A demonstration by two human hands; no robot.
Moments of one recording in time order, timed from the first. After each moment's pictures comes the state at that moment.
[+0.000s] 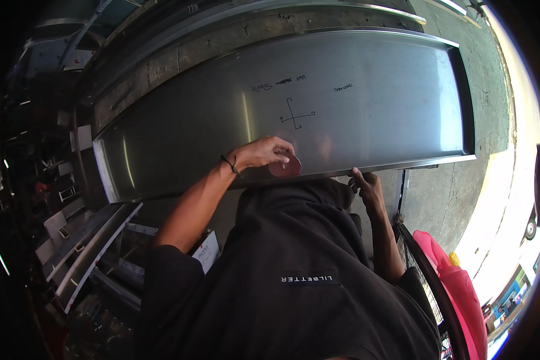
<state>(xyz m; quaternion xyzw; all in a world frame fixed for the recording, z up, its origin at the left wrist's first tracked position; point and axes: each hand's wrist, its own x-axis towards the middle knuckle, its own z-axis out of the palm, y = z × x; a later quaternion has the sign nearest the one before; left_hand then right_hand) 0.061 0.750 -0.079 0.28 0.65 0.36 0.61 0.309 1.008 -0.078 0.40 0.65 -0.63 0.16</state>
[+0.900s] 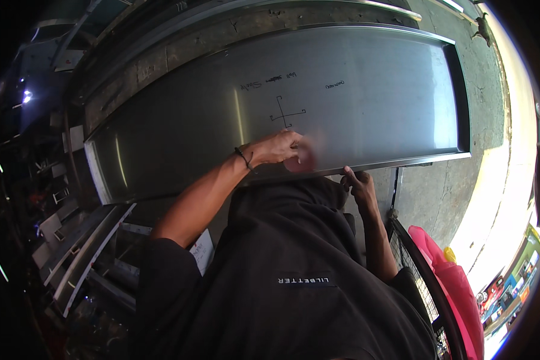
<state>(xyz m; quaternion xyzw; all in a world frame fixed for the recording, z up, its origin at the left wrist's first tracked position) 0.071 0.812 -0.066 0.38 0.66 0.38 0.52 0.307 1.007 -0.077 0.43 0.64 -0.62 0.15</state>
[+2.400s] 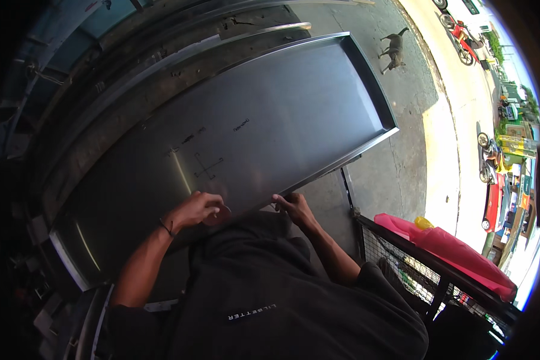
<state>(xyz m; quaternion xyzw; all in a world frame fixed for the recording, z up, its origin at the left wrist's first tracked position) 0.071 0.795 -0.049 0.40 0.69 0.18 0.58 0.305 0.992 -0.070 0.44 0.62 -0.64 0.10</state>
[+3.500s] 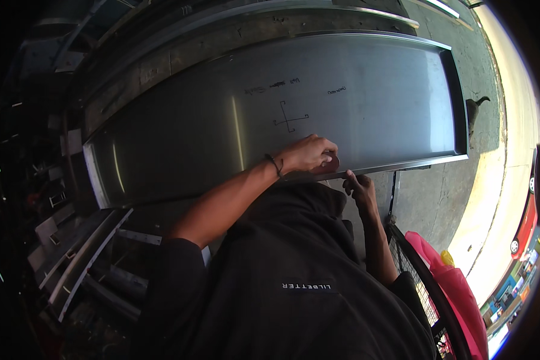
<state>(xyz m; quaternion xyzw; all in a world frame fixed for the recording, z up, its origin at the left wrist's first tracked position) 0.095 0.846 -0.053 0.40 0.69 0.33 0.51 0.306 1.002 -0.077 0.42 0.64 -0.63 0.14</state>
